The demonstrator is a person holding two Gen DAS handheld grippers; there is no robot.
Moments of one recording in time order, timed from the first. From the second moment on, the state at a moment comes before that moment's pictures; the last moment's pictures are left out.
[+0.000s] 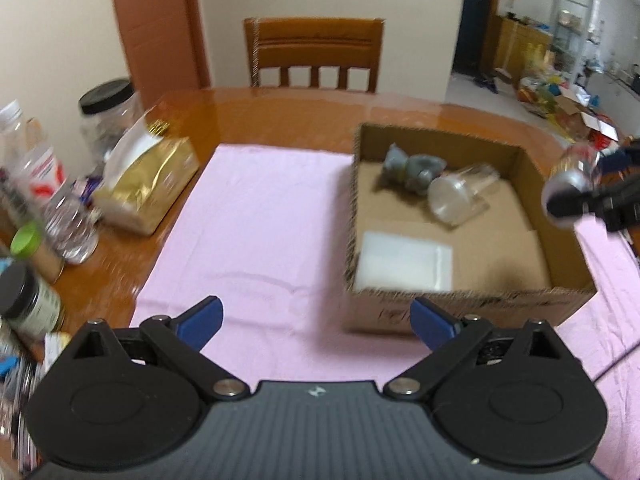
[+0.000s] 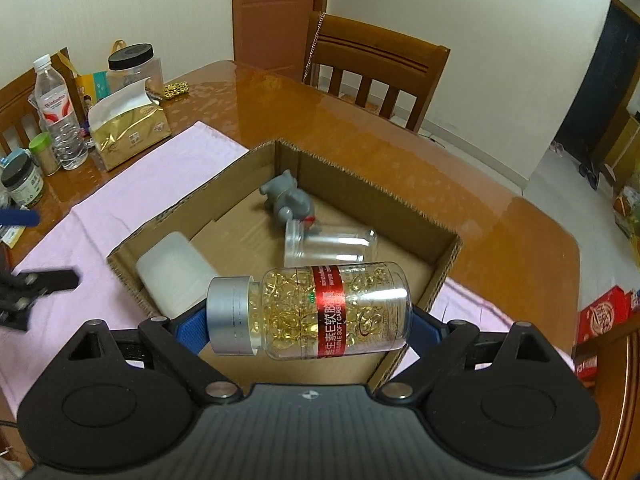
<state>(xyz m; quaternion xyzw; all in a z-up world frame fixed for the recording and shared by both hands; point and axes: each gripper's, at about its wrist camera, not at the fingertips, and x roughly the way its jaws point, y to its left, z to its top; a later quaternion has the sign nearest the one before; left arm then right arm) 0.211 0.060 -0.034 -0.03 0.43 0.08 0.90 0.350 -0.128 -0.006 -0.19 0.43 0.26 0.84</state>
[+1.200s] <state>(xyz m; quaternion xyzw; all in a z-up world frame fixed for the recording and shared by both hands) 0.179 0.062 -0.063 -0.01 0.46 -0.03 0.89 0.234 -0.152 -0.076 -0.07 0.50 0.14 0.85</state>
